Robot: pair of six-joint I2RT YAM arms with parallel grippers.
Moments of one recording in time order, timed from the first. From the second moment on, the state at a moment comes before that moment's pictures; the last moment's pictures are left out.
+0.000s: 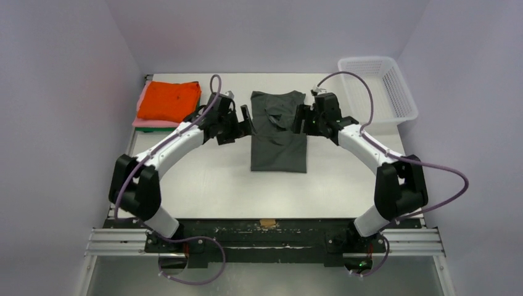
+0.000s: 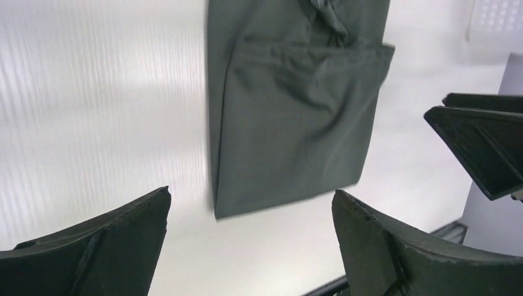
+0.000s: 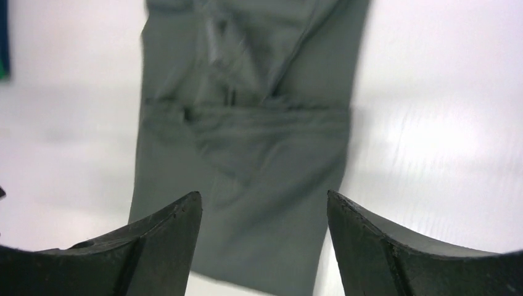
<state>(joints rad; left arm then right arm) -0.45 1.68 1.30 -0.49 0.13 -0.70 0.32 1.63 1.18 -0.30 -0.04 0.41</state>
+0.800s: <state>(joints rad) -0.60 1.69 0.97 -0.35 0.13 -0.77 0.51 1.39 0.69 -0.30 0.06 0.67</state>
